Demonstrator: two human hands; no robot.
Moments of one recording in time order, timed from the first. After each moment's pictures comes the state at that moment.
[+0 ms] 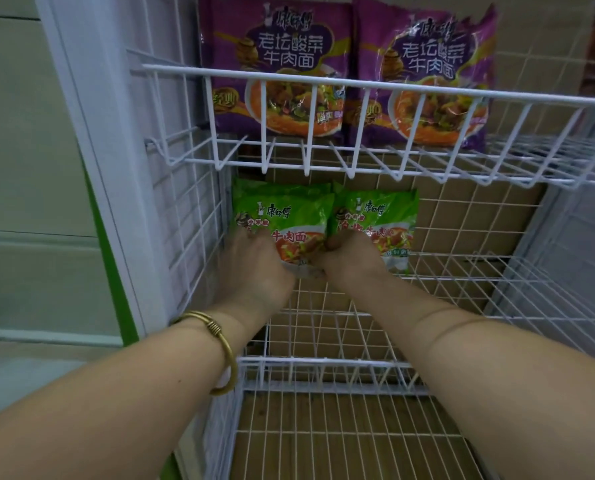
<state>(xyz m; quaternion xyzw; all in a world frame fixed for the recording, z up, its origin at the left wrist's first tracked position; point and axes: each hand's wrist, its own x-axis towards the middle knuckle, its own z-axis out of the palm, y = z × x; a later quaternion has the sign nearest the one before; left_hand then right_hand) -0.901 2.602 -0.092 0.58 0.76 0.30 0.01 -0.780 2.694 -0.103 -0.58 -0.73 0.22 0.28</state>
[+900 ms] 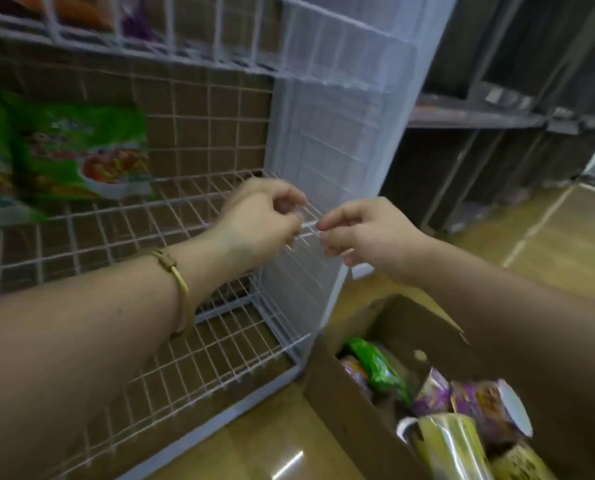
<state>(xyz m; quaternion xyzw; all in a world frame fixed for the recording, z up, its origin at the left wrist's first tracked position) -0.631 2.594 -0.102 0.76 0.39 0.40 0.34 -0.469 2.532 -0.082 -0.69 -0.57 0.28 0.35</state>
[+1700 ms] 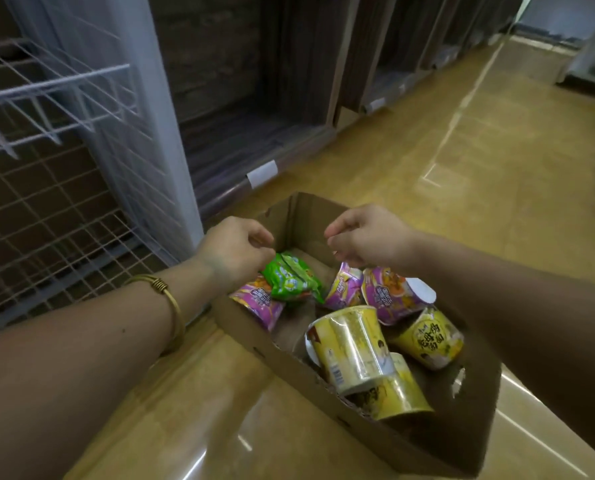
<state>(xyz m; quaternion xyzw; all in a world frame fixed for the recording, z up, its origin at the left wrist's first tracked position) -0.427 2.546 -0.278 0.79 0.42 0.13 0.42 -0.243 2.430 -0.239 -0.79 -0.41 0.34 0.30</state>
